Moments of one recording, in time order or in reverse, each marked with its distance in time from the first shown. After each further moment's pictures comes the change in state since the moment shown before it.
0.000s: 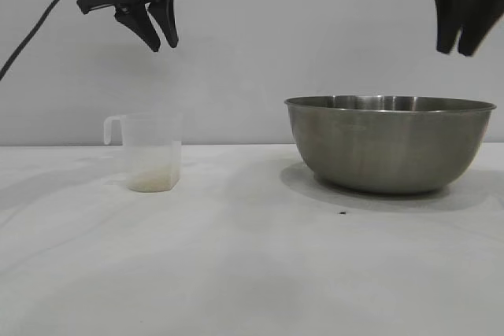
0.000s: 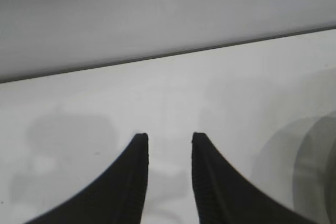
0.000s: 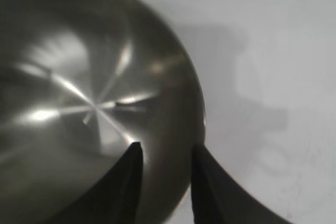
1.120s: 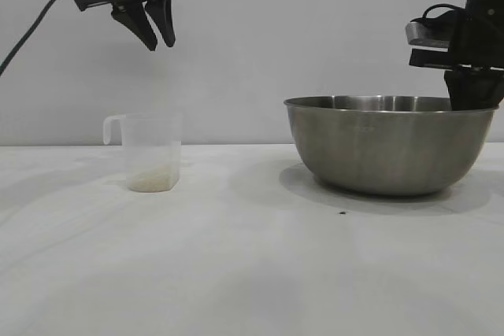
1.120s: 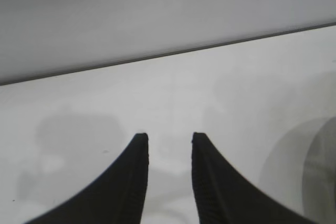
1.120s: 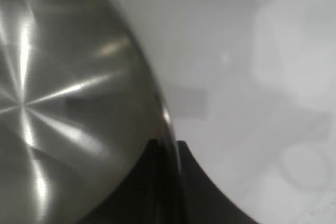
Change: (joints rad) left arm 0.000 0.000 0.000 0.007 0.021 0.004; right arm 0.071 0.149 0.000 -0.002 0.033 0.004
